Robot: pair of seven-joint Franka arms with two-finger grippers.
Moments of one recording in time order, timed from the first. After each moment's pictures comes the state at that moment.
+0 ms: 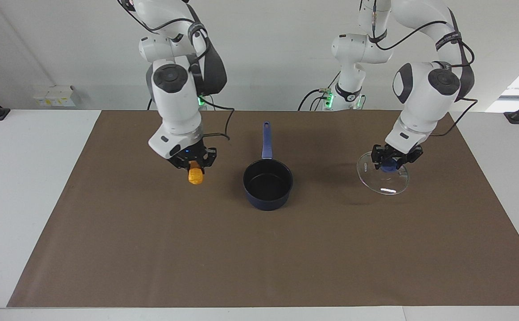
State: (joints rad) left arm -0.18 0.00 0.10 -2.06 0.01 2.05 0.05; right arm 0.37 0.24 -0.02 -1.64 -0.02 1.88 0.28
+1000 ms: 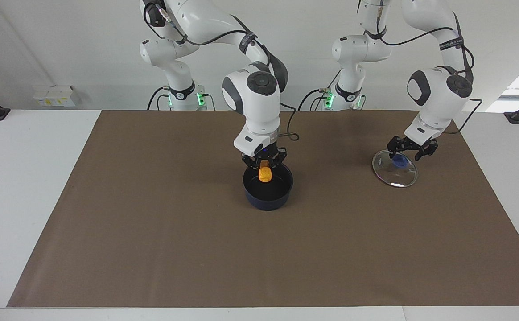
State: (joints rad) left arm 0.00 -0.09 0.10 -2.36 0.01 2.27 0.29; right arm 0.56 0.42 0.02 -1.56 0.00 2.03 0.51
